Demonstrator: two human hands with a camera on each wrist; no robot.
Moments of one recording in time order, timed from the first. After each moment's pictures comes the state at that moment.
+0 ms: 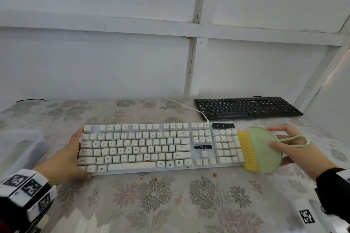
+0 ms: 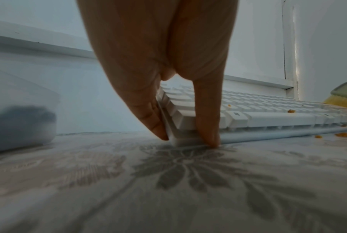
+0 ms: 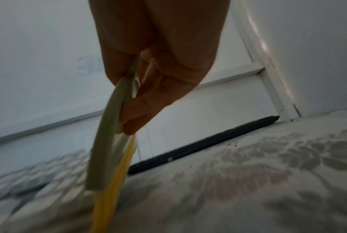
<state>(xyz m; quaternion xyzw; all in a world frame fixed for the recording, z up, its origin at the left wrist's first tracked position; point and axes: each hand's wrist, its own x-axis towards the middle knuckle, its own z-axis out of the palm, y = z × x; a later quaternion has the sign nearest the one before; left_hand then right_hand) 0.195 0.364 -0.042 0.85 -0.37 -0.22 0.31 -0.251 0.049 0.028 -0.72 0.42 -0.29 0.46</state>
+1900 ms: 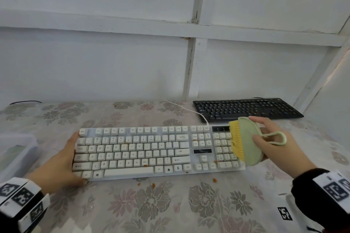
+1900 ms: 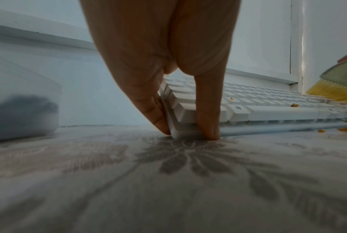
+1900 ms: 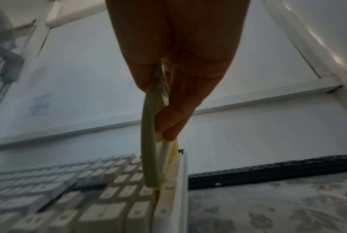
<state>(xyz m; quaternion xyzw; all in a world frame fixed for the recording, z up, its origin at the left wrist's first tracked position) 0.198 0.365 -0.047 0.81 -0.41 -0.23 0.35 -0.203 0.081 0.047 -0.78 0.40 -0.29 0.38</state>
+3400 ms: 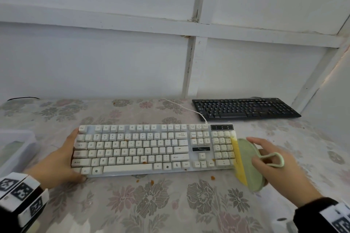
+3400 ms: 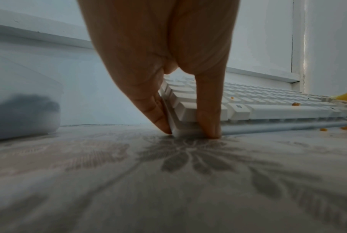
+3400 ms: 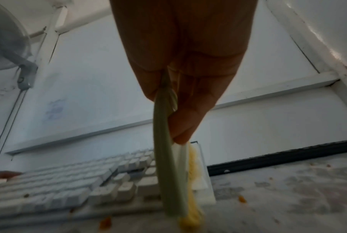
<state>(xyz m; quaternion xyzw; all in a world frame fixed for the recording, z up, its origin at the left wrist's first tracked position) 0.188 0.361 -0.035 0.85 -0.37 -0.22 0.30 -0.222 0.116 0.031 -0.80 0.43 -0.23 0.35</state>
